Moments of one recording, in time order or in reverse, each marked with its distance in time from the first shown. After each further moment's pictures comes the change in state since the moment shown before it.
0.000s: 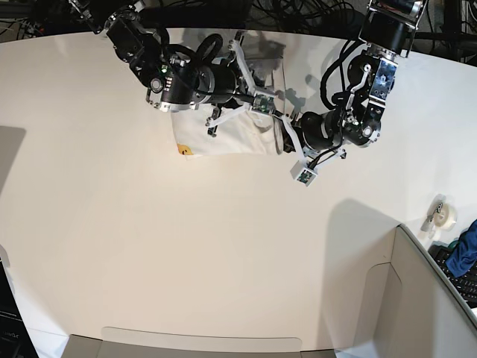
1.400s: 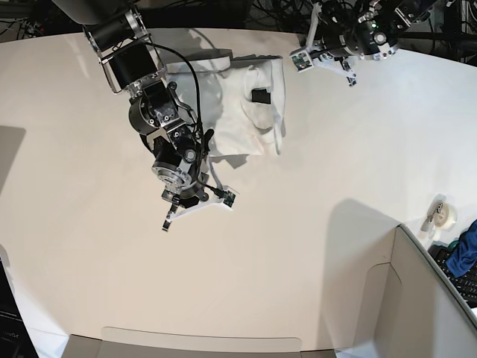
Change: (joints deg) left arm 19.0 -22.4 17.7 29.7 12.4 -5.4 2.4; right arm 16.4 -8.4 10.4 -29.9 -56.5 0.8 19.2
